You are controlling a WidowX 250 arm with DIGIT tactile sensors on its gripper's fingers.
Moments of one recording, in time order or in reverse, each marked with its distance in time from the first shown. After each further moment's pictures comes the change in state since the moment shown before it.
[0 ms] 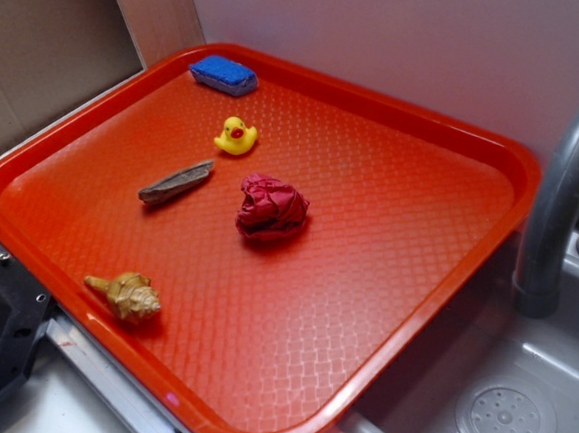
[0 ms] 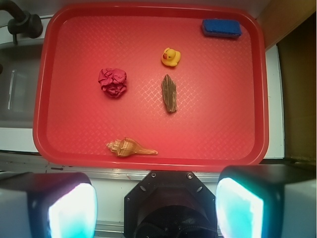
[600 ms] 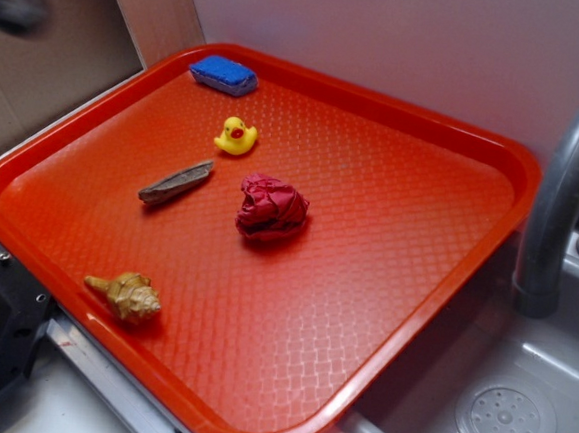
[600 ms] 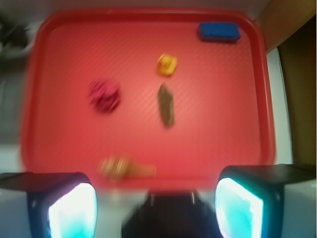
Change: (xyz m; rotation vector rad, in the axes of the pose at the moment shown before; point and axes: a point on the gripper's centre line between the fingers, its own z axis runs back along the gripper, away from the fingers) arm 0.042 0.016 -0.064 0.048 -0.030 0.141
